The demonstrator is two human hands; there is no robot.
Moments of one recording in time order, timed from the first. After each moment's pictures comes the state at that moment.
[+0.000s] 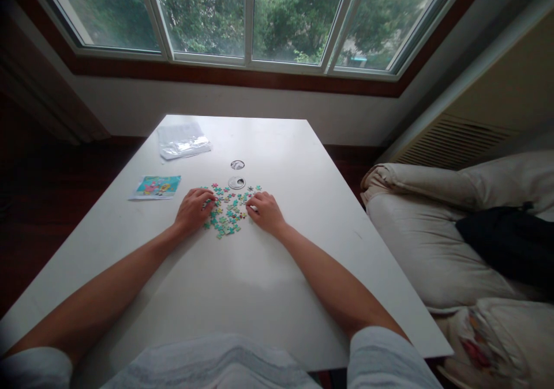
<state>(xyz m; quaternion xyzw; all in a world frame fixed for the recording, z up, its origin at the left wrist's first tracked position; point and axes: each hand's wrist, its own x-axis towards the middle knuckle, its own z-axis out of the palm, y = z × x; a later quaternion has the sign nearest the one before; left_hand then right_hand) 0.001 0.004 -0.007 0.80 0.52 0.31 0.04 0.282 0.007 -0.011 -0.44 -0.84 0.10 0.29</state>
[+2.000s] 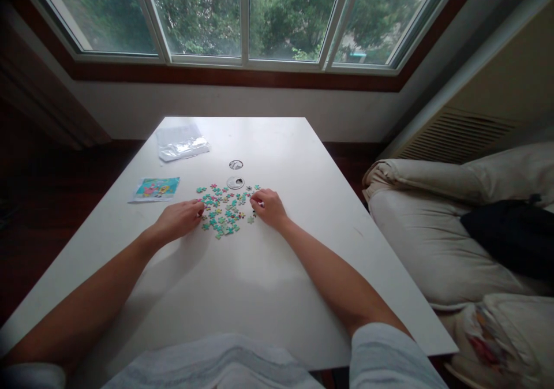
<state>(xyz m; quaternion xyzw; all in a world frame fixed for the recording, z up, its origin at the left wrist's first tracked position) -0.005 -0.024 0.051 0.82 0.57 -0.05 0.05 0.298 0.021 -0.015 -0.45 -0.80 0.14 0.37</state>
